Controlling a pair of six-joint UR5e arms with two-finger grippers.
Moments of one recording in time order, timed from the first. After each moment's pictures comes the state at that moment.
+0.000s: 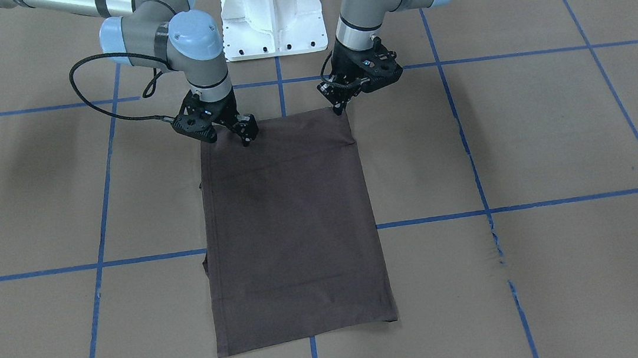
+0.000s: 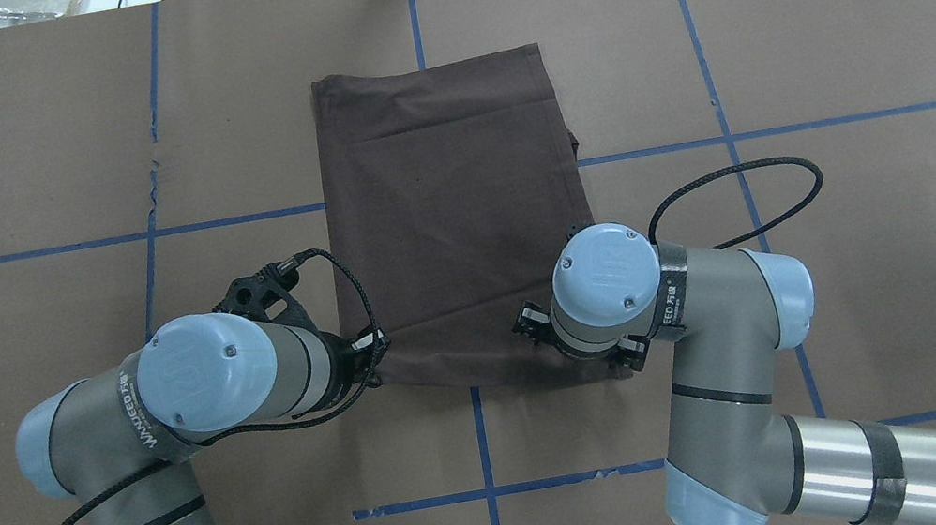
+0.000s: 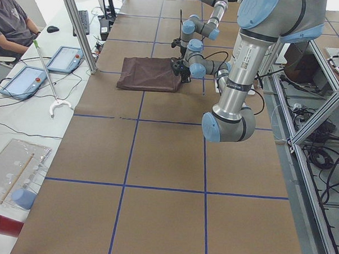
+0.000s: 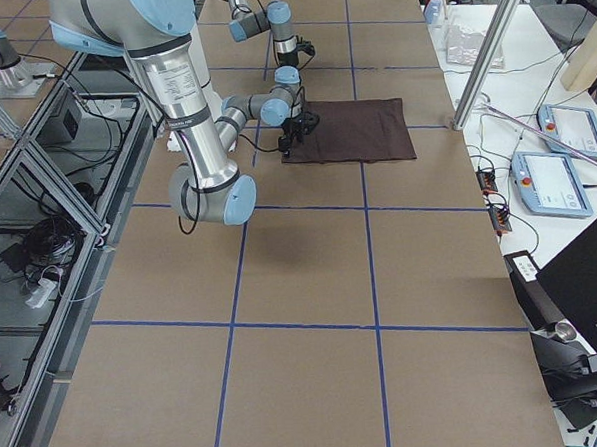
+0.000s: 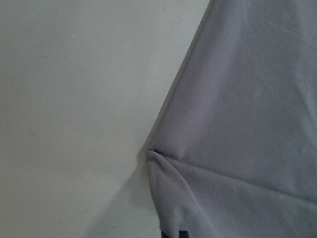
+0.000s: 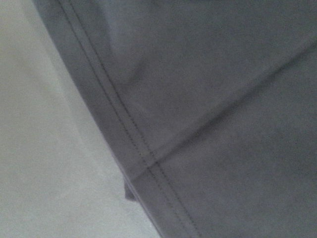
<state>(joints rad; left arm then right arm) -0.38 -2.02 -1.88 -1.79 -1.70 -1.81 0.39 -1.05 1.72 -1.52 1.80 1.78</state>
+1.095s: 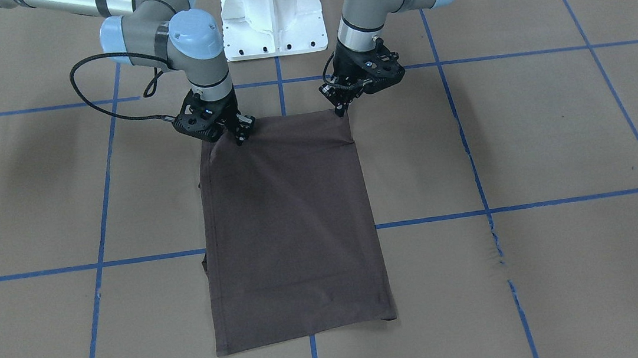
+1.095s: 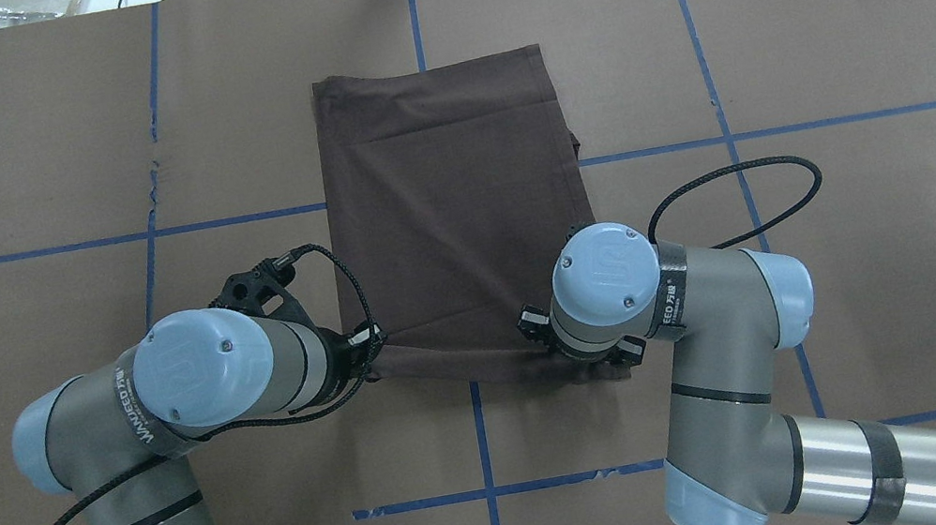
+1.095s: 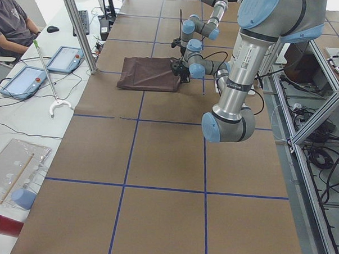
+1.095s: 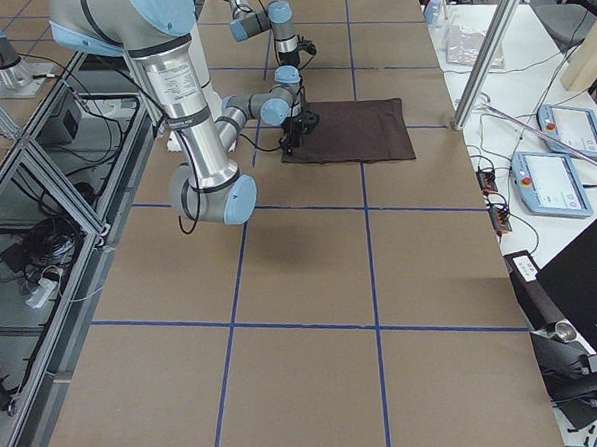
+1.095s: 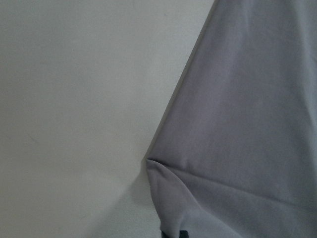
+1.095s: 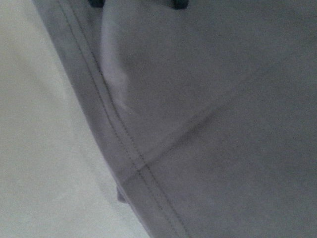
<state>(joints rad) -0.39 -2.02 -1.88 -1.79 -1.70 -1.81 0.39 -1.05 1.72 -1.52 1.80 1.78</state>
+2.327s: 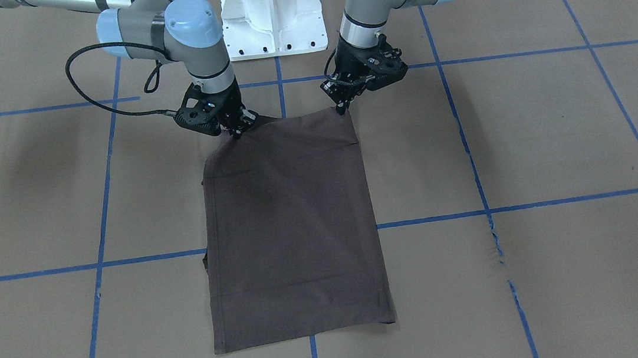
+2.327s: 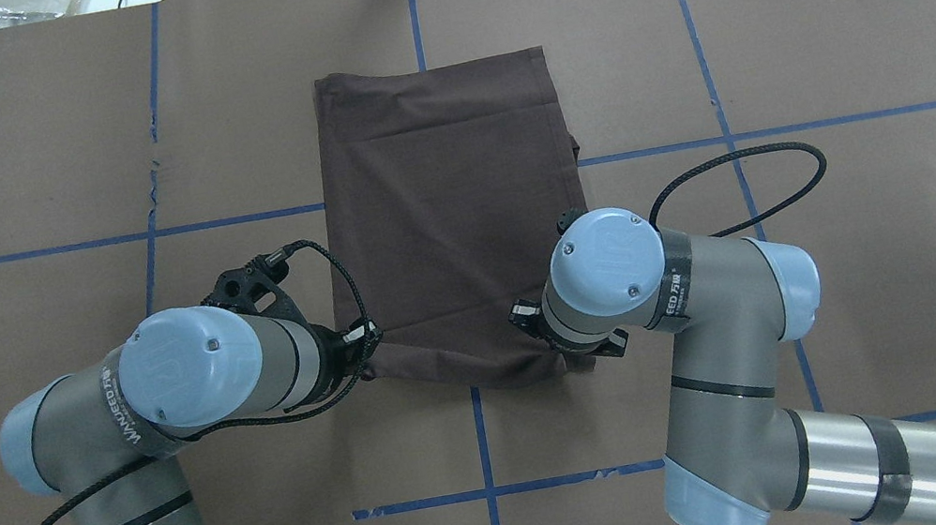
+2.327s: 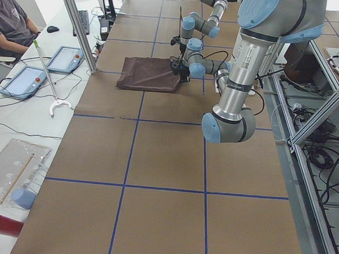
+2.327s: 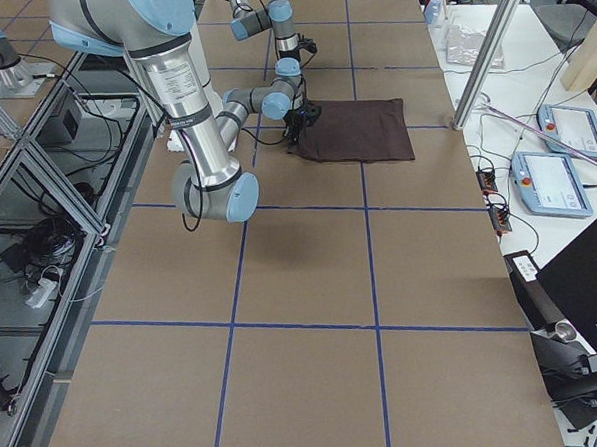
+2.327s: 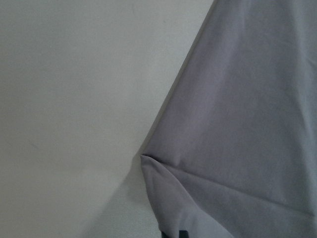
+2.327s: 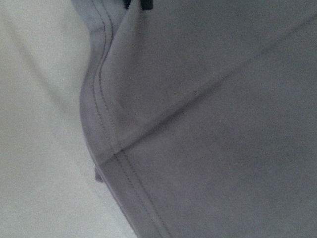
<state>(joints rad) -0.39 -2.01 -1.92 -1.77 -1.70 -1.81 0.40 -1.06 1.79 -1.51 1.81 1.78</state>
